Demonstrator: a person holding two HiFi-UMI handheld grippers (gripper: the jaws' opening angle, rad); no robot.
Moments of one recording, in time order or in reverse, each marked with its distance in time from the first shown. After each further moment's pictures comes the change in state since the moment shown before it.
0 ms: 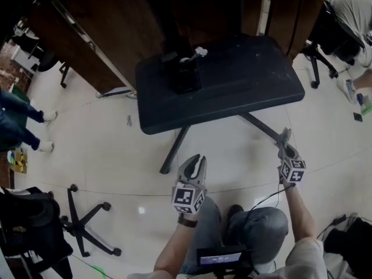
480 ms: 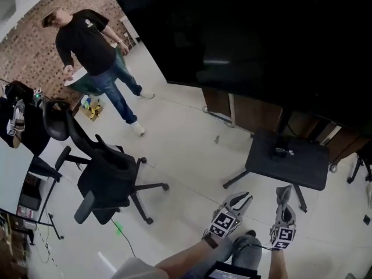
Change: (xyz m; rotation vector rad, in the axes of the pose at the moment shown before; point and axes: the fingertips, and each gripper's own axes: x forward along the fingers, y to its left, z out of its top) left arm -0.203 -0.053 0.360 0.011 0.042 0.112; right arm -0.270 0.336 0.352 -0.248 -0.149 0.382
